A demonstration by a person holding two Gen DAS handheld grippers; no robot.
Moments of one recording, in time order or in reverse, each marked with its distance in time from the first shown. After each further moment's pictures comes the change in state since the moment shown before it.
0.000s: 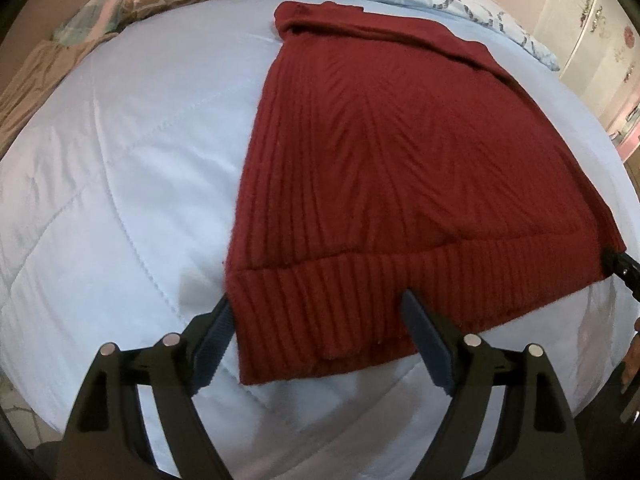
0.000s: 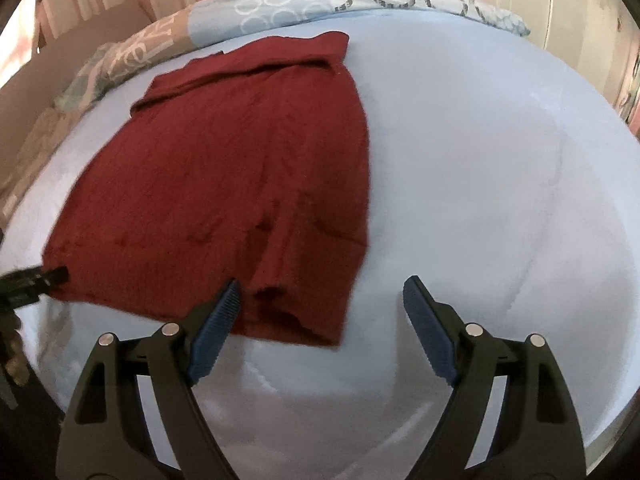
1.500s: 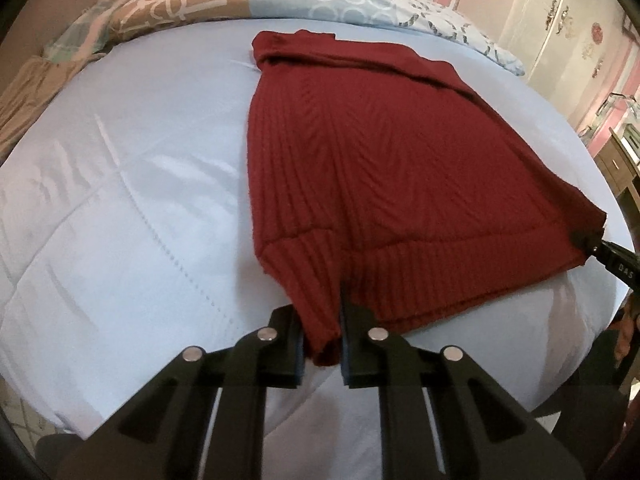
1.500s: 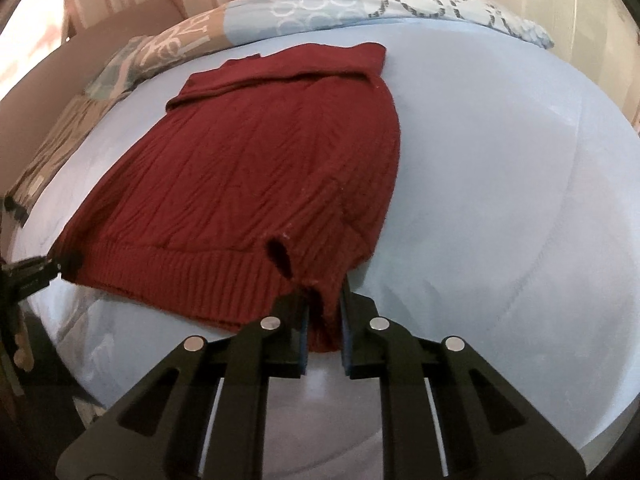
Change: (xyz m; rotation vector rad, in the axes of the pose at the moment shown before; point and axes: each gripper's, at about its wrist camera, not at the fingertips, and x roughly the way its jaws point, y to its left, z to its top) left arm -0.040 0.002 -0.026 0.062 -0.082 -0.085; right arm -0.031 0.021 -0.013 -0.099 -0.007 0.057
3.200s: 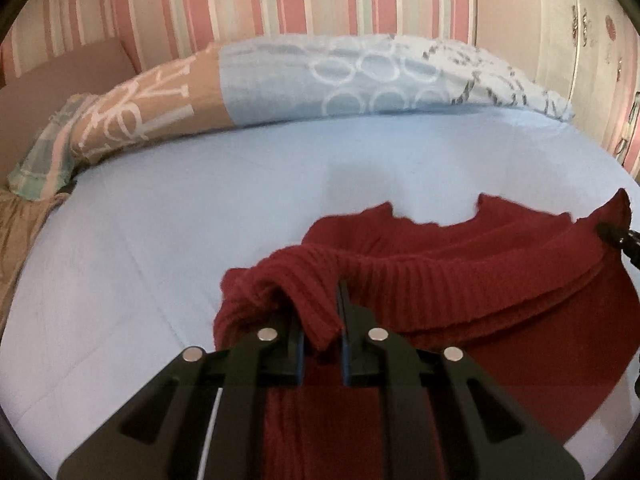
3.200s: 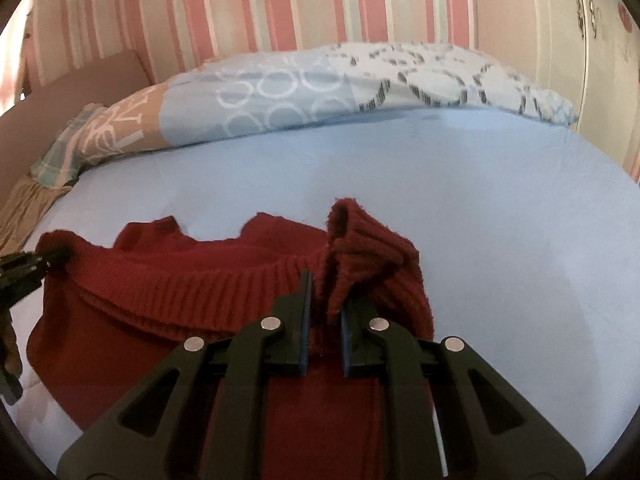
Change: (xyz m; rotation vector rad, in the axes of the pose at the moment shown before) left arm 0.183 0.027 0.344 0.123 -0.191 0.143; right arm 0.194 -0.049 0.303 0.053 -0.214 -0.069
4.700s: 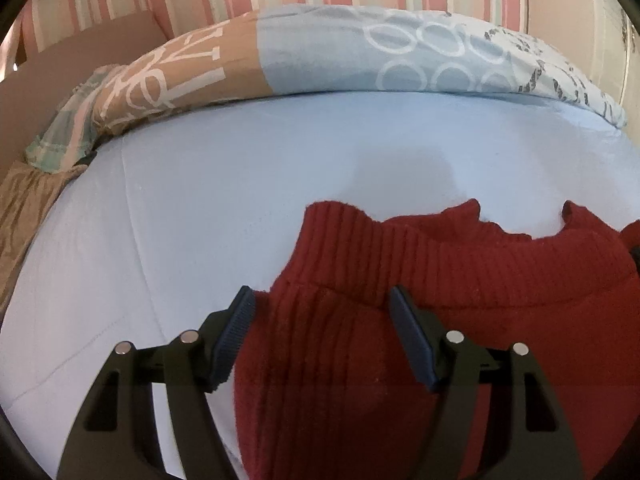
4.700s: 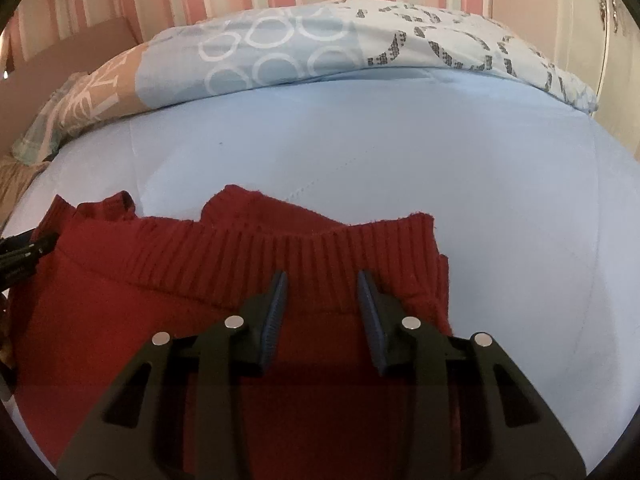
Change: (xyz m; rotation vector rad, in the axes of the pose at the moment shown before) left arm 0.063 0.023 0.008 -0.076 0.041 0.146; right arm 0.071 0.002 0.008 -0.037 0.101 -0.032
